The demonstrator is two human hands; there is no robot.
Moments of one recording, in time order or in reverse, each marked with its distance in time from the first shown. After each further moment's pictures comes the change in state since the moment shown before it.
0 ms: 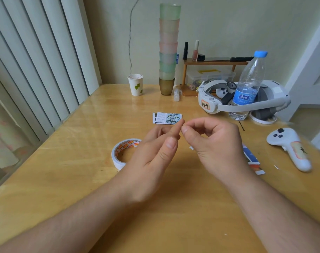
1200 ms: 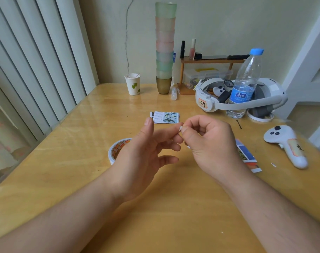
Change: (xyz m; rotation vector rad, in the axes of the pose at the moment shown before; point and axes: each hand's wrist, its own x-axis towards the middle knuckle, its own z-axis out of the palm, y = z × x) left_hand 0.008 0.007 -0.002 -0.810 -0.021 -0.371; right_hand 0.001 0.010 0.002 0.006 -0.035 0.098
